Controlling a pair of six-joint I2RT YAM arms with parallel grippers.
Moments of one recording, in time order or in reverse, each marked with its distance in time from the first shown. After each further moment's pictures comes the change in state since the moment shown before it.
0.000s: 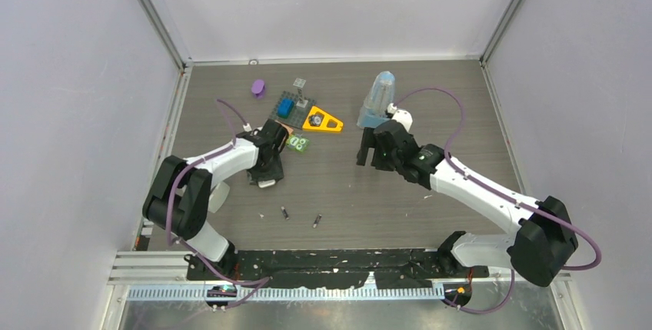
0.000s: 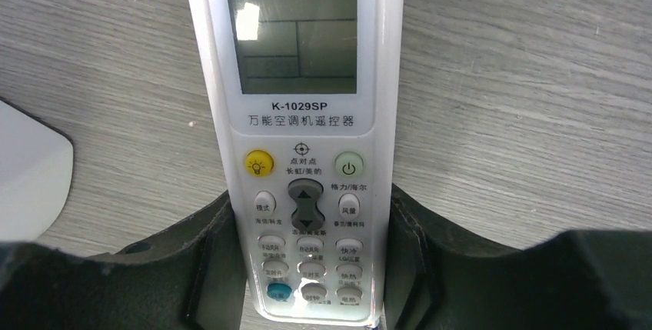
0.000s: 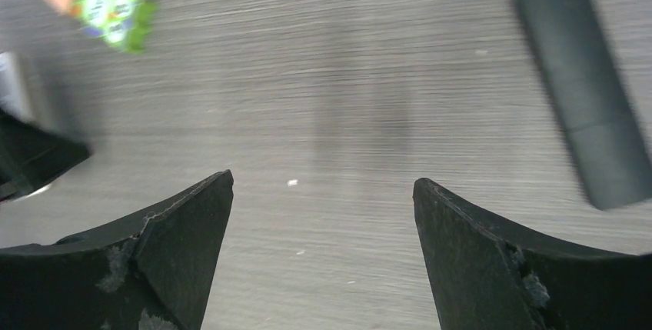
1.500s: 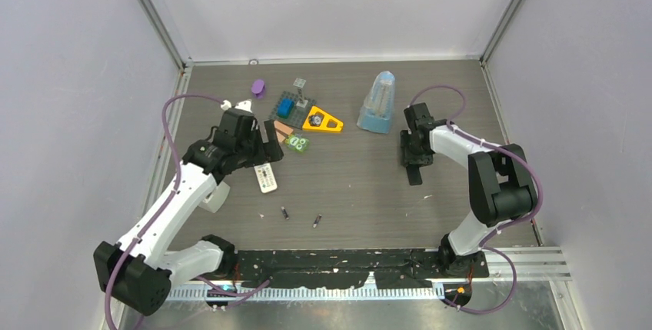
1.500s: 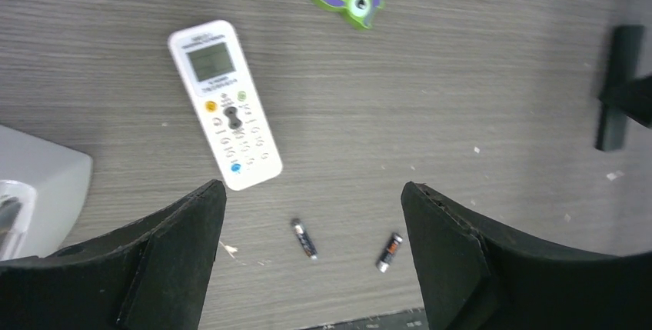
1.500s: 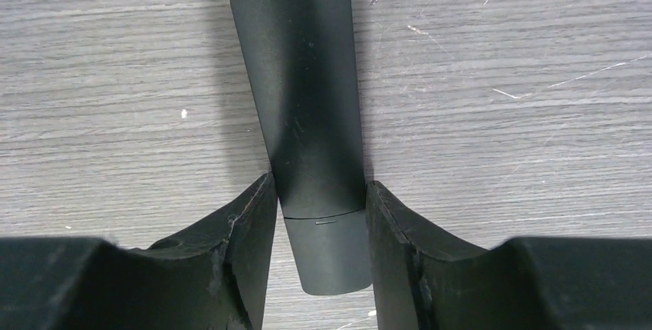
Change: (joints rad) left arm 0.029 -0.494 0.090 -0.086 0.171 0.129; right arm -0.475 0.409 0.055 -0.083 -0.135 -0.468
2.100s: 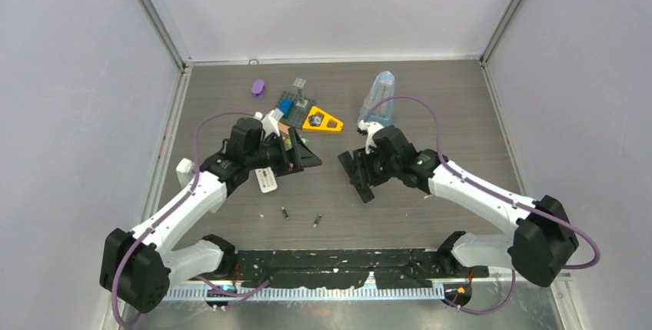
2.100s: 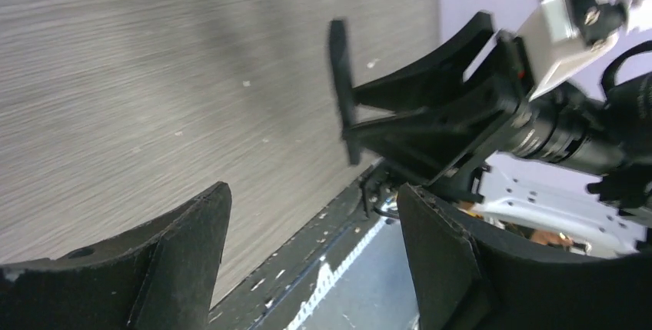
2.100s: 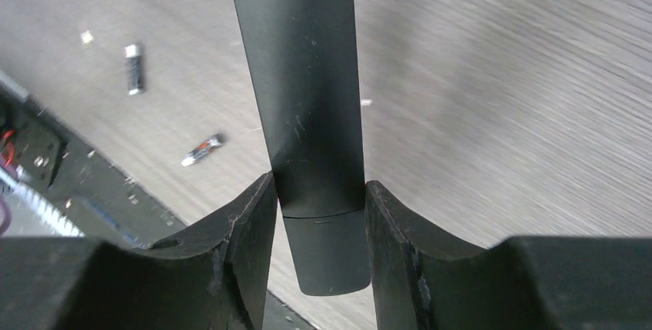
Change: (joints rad) left arm -0.043 -0.008 -0.223 0.451 0.590 -0.235; right arm 0.415 -0.397 -0.123 0.100 -0.283 0.096
